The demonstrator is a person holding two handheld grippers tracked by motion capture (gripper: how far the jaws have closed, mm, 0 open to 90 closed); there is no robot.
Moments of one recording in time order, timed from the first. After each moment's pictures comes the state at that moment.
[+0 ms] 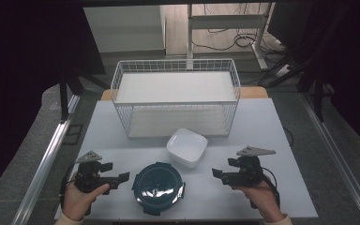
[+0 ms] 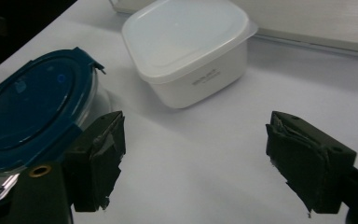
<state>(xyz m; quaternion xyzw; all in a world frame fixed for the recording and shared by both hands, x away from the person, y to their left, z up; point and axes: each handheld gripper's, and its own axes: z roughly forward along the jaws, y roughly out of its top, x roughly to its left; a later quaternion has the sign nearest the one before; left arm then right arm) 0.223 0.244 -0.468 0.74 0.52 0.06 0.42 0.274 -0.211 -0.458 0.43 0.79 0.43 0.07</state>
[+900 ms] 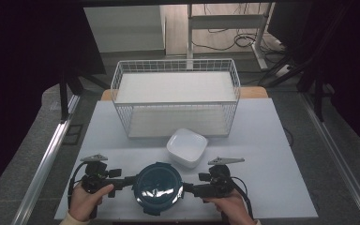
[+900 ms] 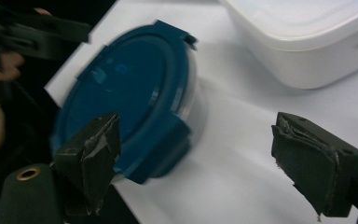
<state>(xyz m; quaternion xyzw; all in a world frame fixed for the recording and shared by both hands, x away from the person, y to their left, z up) 0.229 0.234 -0.483 0.73 0.53 -0.03 0.43 0.252 -0.140 -0.482 0.44 0.78 0.44 -0.06</state>
